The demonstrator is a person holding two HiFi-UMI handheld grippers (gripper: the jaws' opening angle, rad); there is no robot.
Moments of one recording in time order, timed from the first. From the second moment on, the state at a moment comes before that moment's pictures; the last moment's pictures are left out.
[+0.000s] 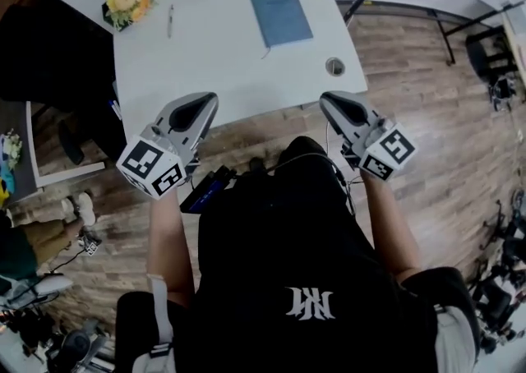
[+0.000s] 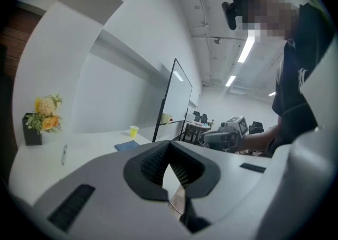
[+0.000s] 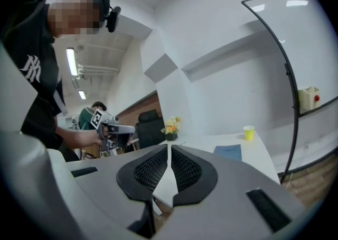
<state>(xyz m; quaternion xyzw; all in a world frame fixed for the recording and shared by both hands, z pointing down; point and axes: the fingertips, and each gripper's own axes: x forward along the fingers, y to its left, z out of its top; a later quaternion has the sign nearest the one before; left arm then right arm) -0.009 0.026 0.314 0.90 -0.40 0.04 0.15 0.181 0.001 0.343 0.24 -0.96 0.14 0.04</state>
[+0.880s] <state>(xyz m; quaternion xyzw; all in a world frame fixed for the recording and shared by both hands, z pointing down) 0.019 -0.196 0.369 0.85 -0.48 0.06 0.22 0.209 -0.279 0.403 0.22 -0.95 0.18 0.10</state>
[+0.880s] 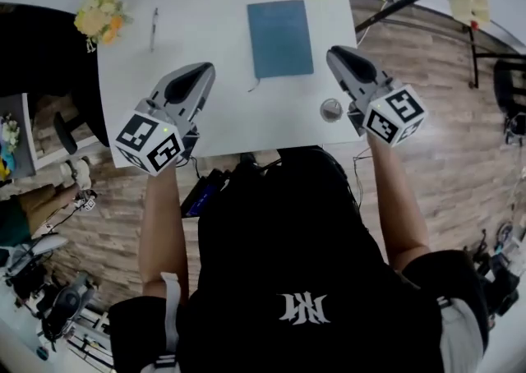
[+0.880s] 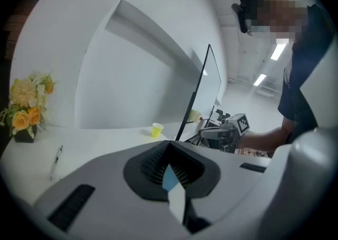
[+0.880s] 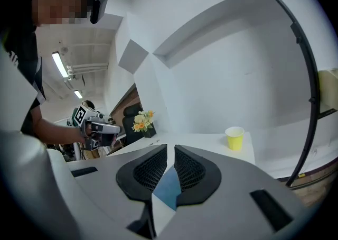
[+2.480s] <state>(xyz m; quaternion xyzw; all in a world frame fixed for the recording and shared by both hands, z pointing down) 0.038 -0.316 0.588 0.69 -0.53 0.25 0.43 0.164 -0.370 0.594 0.22 -0.85 0.33 0.34</state>
